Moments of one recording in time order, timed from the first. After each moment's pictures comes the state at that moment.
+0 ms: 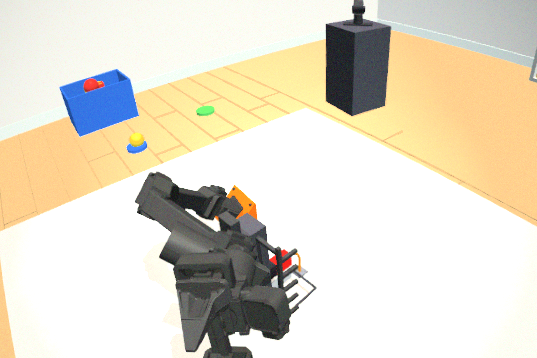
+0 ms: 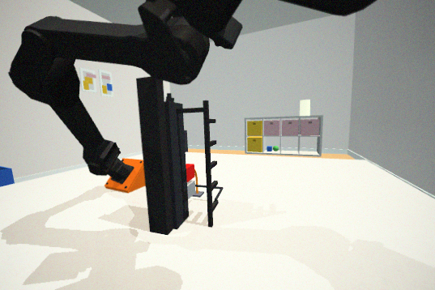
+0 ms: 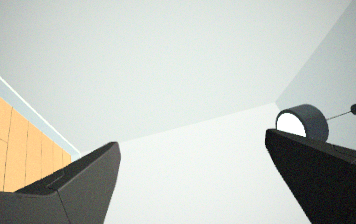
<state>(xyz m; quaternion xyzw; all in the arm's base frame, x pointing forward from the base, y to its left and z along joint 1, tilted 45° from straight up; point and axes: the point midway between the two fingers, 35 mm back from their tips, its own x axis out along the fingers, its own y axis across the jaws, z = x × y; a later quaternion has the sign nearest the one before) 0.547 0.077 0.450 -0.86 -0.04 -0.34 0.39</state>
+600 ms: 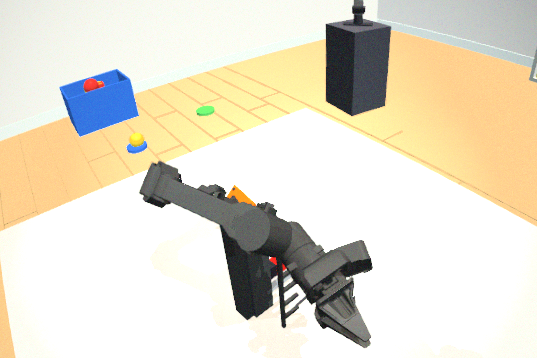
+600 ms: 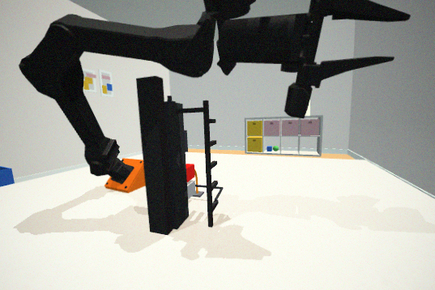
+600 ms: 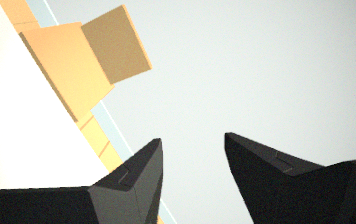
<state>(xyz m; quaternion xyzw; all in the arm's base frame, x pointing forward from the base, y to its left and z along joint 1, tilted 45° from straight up) 0.569 0.167 0.271 -0.85 0.04 0.02 0.52</state>
